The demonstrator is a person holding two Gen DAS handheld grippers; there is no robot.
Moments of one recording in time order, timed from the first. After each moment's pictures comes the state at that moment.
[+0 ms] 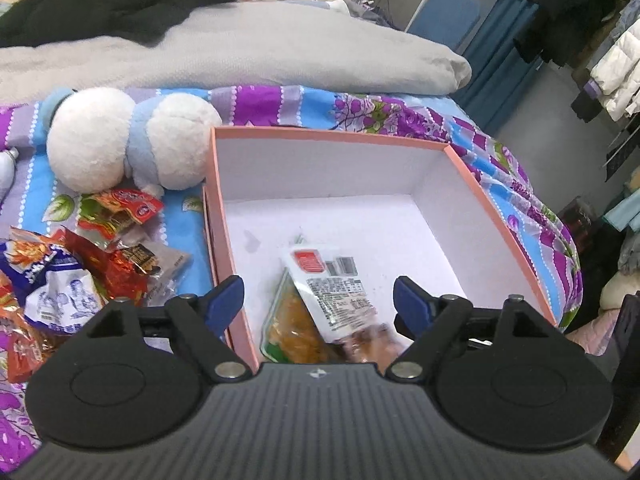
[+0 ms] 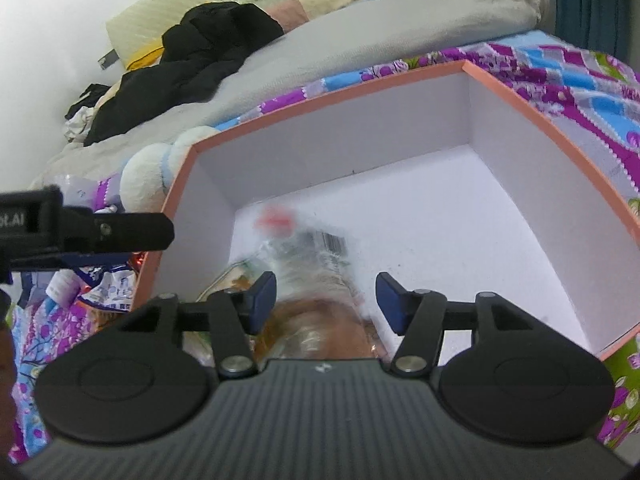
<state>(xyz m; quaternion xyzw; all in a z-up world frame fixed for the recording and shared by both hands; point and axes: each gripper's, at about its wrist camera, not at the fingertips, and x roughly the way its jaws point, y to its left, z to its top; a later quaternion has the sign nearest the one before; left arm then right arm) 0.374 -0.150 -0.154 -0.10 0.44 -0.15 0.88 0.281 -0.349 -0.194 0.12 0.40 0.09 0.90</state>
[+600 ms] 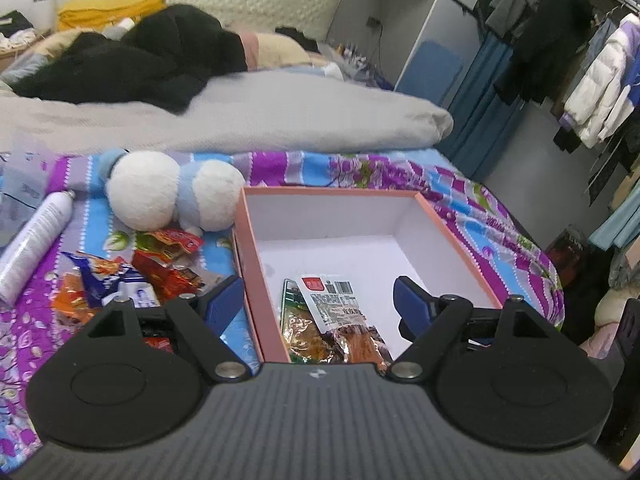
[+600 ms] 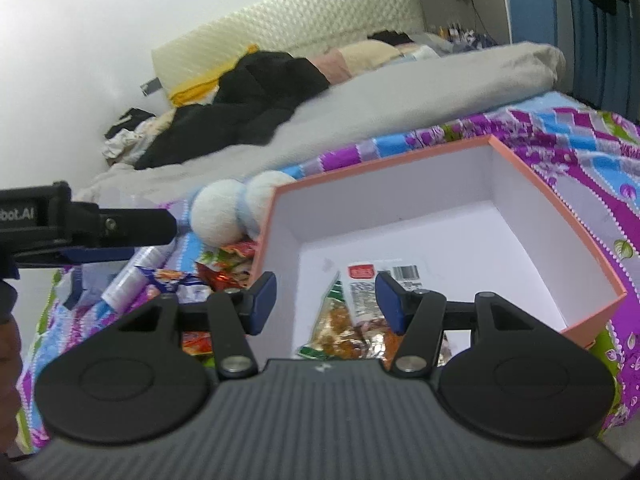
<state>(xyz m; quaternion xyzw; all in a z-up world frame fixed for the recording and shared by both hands) 0.264 -0.108 -0.067 -0.10 0.36 -0.14 0.92 0.213 -0.325 -0.121 0.11 0.33 0.12 0.93</state>
